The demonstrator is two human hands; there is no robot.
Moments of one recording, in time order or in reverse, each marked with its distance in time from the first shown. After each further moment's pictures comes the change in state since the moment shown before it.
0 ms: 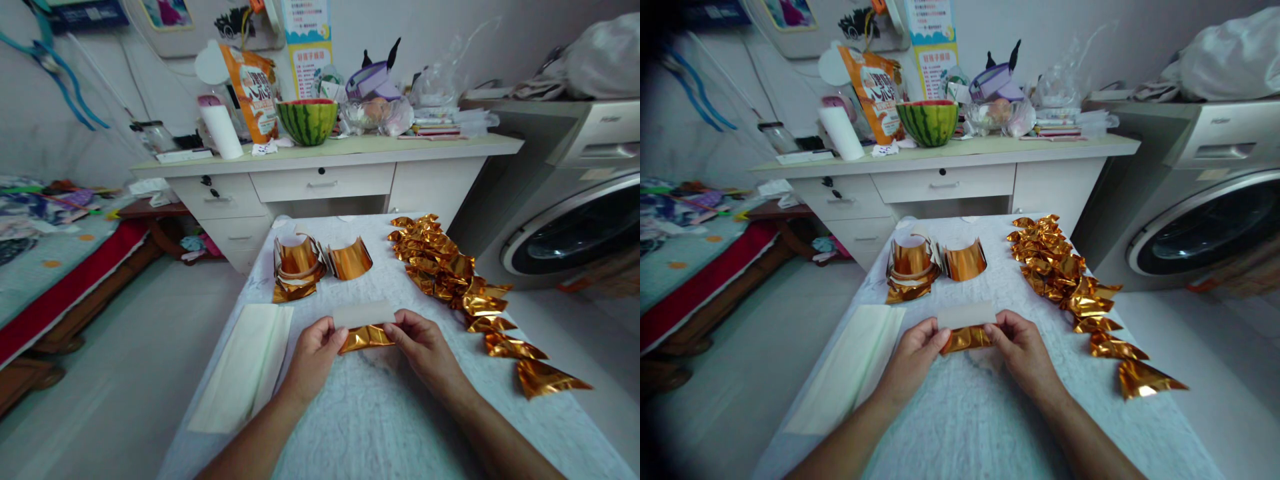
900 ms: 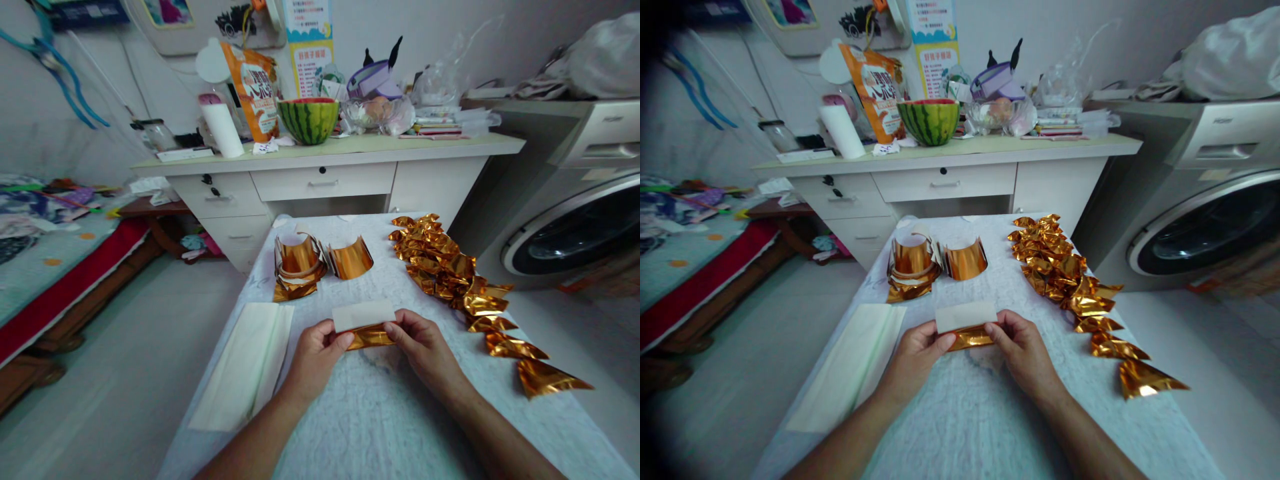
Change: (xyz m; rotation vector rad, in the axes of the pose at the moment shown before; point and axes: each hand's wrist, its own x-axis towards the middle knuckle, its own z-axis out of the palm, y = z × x) left_hand 0.001 -0.006 0.001 -0.015 -0.061 0.025; right_hand 0.001 0.002 0.000 -0.039 -0.019 0.010
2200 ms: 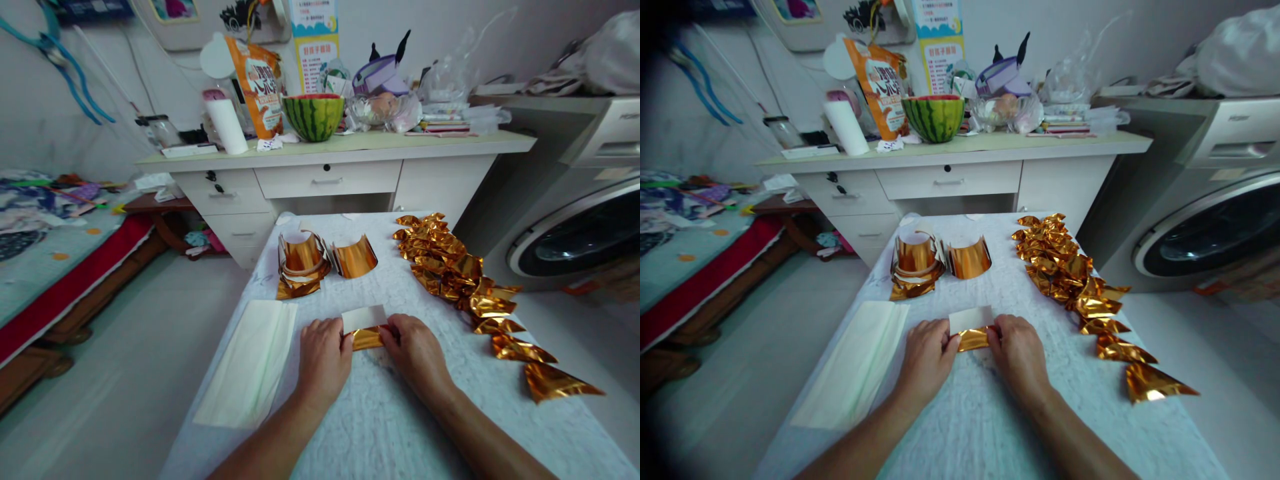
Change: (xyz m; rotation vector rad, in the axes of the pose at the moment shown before) left_hand -0.004 0.003 0.012 1.125 0.200 0.136; right_hand 0.003 0.007 0.015 -1.013 0.113 -0.103
